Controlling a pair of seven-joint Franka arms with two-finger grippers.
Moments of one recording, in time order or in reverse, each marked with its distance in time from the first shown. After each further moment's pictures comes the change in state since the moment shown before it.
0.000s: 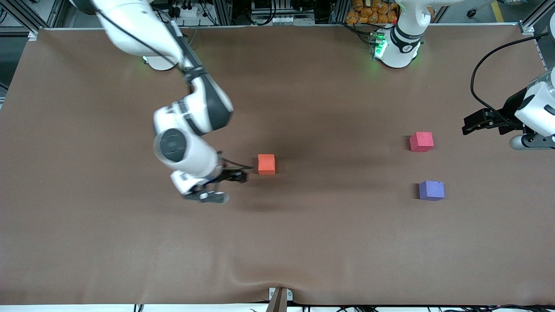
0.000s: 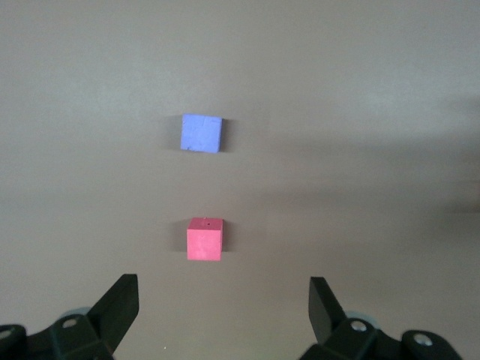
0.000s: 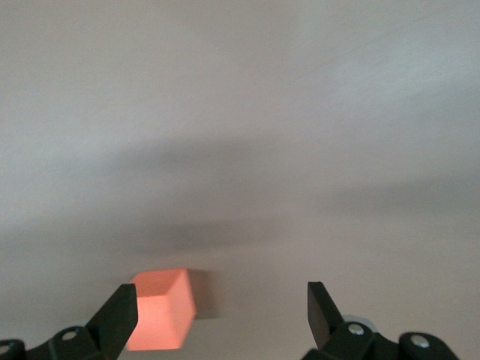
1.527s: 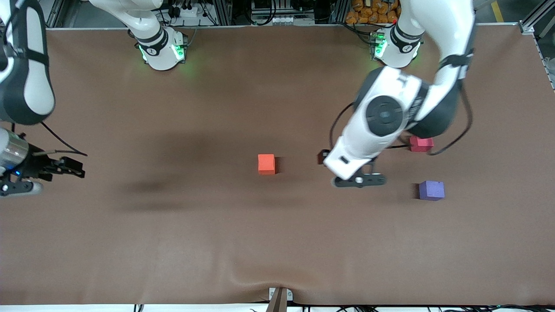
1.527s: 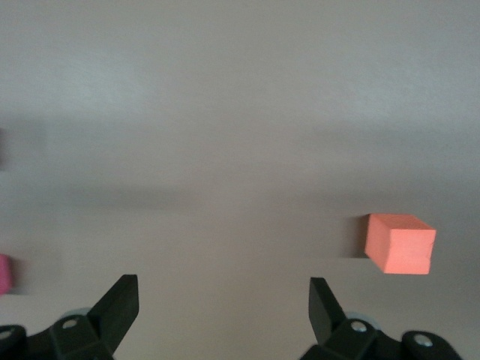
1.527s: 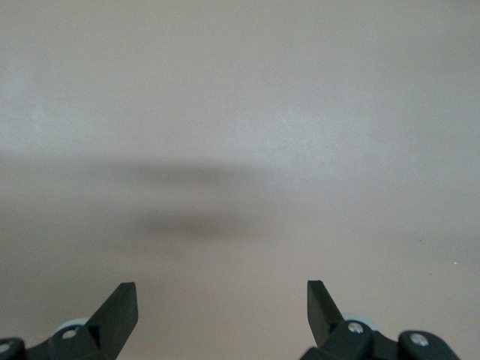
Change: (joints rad) left arm -0.506 0.467 -0.007 0.281 -0.002 0.172 -0.540; right arm -0.524 -0.368 -0.004 -0.252 -0.187 -0.070 -0.693
